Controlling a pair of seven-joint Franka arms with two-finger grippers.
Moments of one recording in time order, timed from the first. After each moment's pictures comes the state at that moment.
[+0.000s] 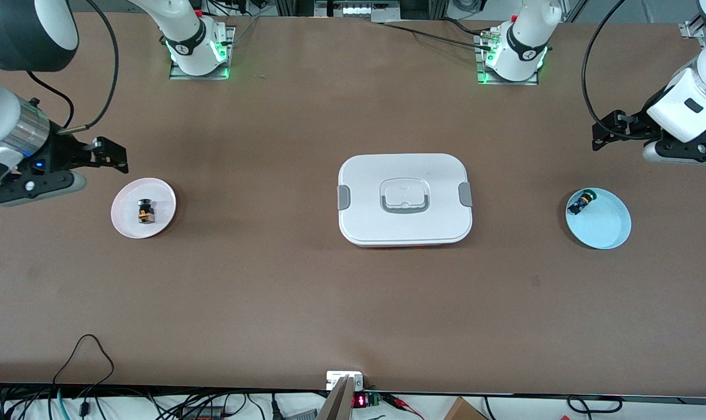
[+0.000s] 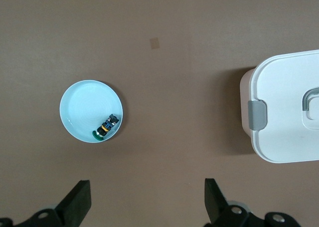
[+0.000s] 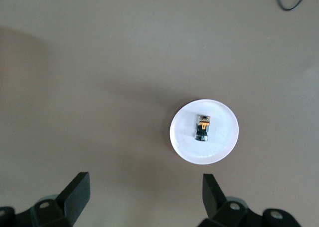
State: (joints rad) left arm 0.01 -0.02 -0.06 -1.68 0.02 1.61 0.00; right arm 0.25 0.18 -0.17 -1.52 0.02 1.59 -0.24
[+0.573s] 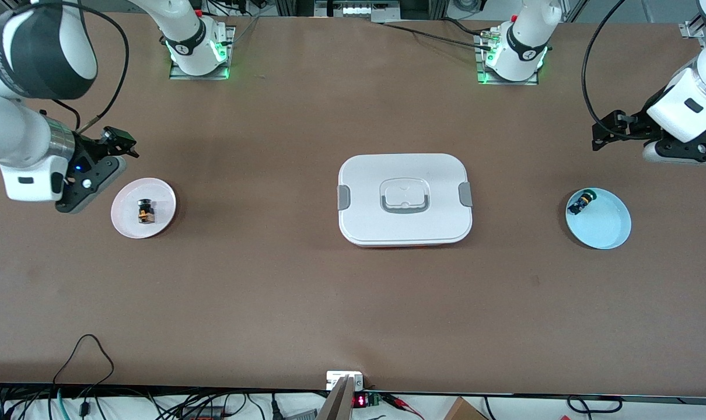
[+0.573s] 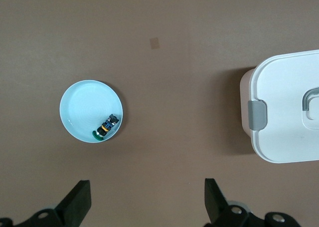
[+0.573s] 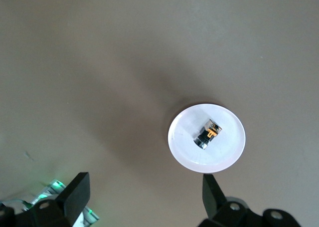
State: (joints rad) left arm 0.01 -0.02 -0.06 -1.68 0.02 1.61 0.00; right arm 0.25 0.21 -0.17 -1.59 0.02 1.58 -0.78
